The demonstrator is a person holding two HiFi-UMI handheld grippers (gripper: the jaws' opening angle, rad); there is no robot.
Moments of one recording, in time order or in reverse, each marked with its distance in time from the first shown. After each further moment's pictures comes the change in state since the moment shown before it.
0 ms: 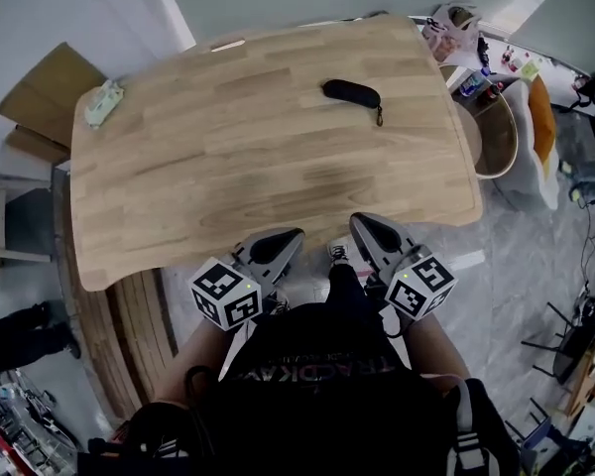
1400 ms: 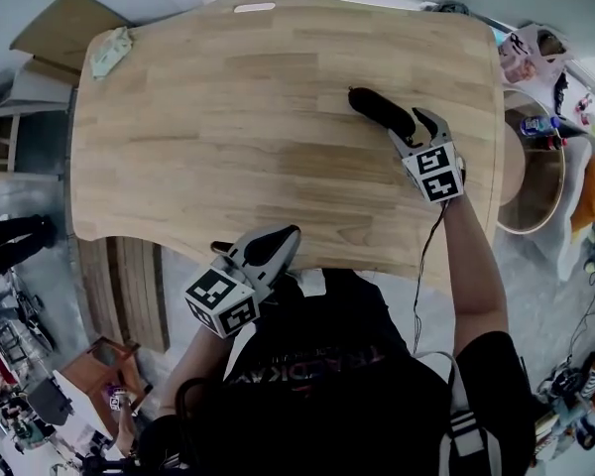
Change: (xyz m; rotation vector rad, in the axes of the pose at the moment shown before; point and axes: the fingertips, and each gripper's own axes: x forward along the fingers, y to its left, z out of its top) left arm 0.093 0.056 0.031 -0.186 -0.036 0.346; right arm 0.186 -0.321 0.036 -0.724 0.516 -0.059
